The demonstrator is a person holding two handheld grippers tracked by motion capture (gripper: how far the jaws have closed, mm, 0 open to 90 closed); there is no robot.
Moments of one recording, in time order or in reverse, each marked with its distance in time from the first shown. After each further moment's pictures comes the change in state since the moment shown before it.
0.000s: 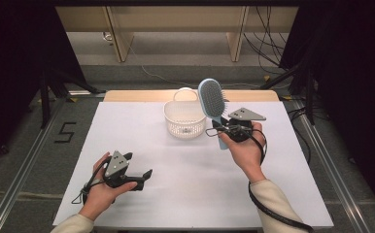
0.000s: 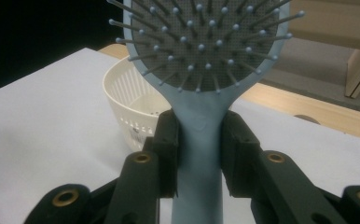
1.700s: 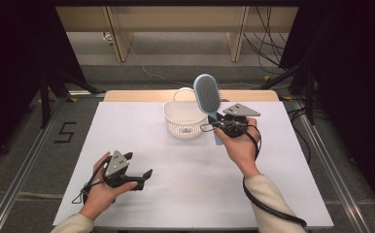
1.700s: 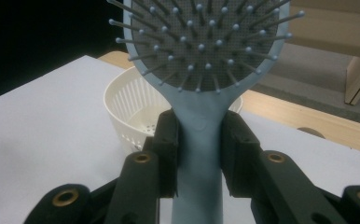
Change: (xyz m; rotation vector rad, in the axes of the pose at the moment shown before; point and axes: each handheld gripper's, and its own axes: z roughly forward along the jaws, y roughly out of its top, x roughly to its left) left arm 0.000 0.001 0.001 -0.005 -0.002 -0.002; right arm 0.006 0.010 0.013 -0.017 -0.003 -0.009
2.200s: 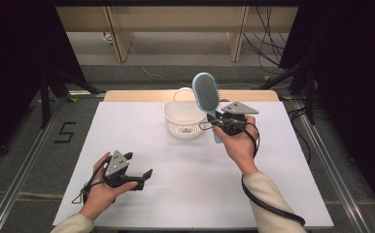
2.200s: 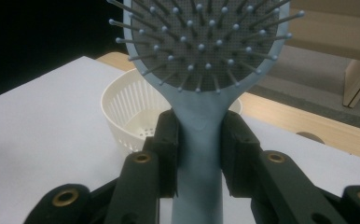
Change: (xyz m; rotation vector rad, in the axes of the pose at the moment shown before) left arm 0.000 0.000 0.000 0.000 -0.002 -0.001; right arm 0.000 0.004 0.005 0.000 -0.002 -0.009
